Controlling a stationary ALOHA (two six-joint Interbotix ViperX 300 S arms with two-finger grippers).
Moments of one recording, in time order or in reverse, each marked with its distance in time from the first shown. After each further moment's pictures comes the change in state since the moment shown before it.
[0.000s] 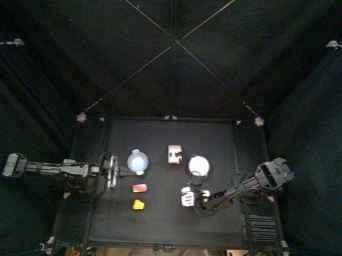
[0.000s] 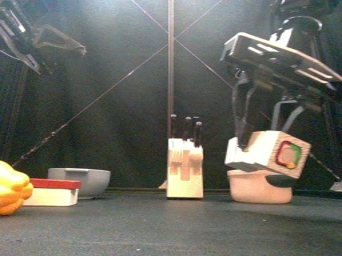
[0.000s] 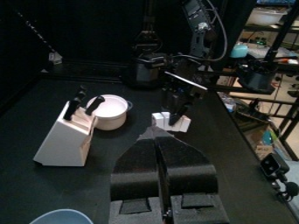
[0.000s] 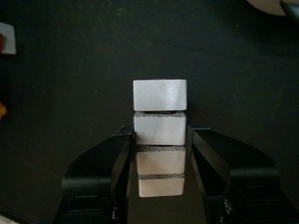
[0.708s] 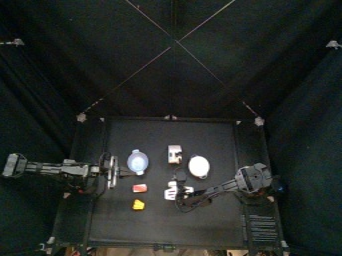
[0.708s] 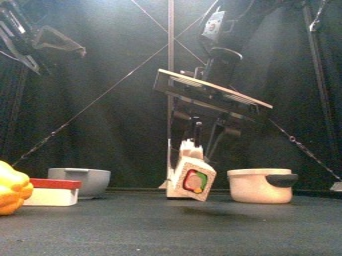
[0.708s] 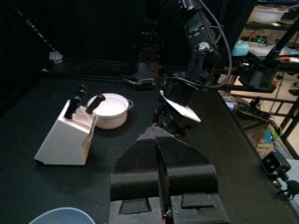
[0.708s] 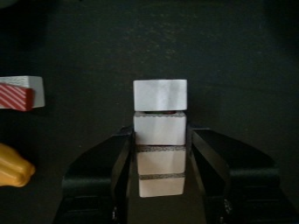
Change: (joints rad) left arm 0.003 0.000 0.003 0.005 0.002 0.002; right arm -0.100 0.252 -0.258 -0.028 0.048 -0.003
